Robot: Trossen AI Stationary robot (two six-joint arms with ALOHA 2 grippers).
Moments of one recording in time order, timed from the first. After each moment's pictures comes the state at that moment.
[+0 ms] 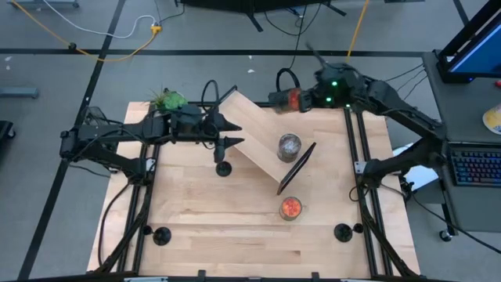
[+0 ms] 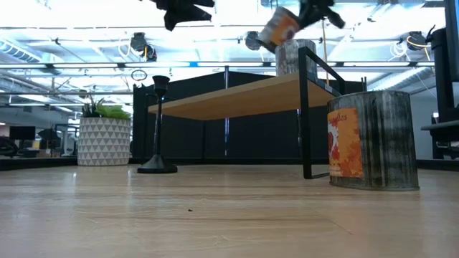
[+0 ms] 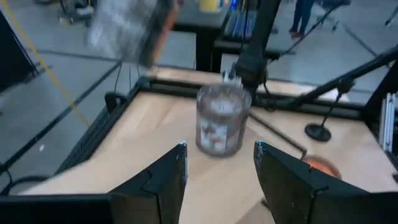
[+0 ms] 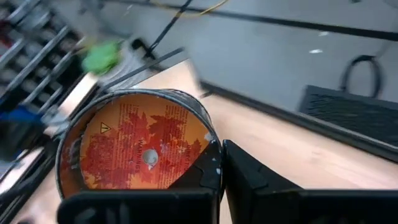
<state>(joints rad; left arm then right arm) 0.16 1.23 1.11 -0.17 0.02 -0.03 -0.45 1.31 1.59 -0.92 0.15 0.60</state>
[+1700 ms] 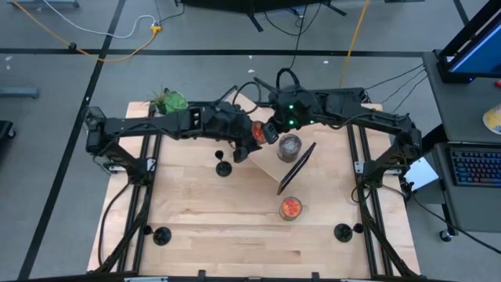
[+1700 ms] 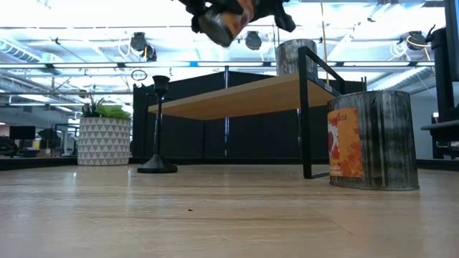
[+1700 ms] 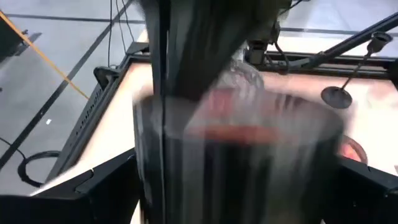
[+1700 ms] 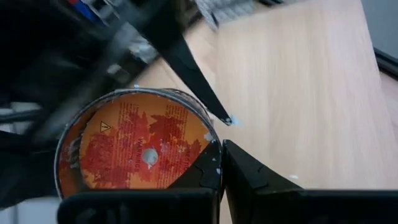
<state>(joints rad) 0.15 1.54 1.46 -0.44 0.01 0.03 -0.22 1.58 1.71 -0.83 -0.04 0.58</state>
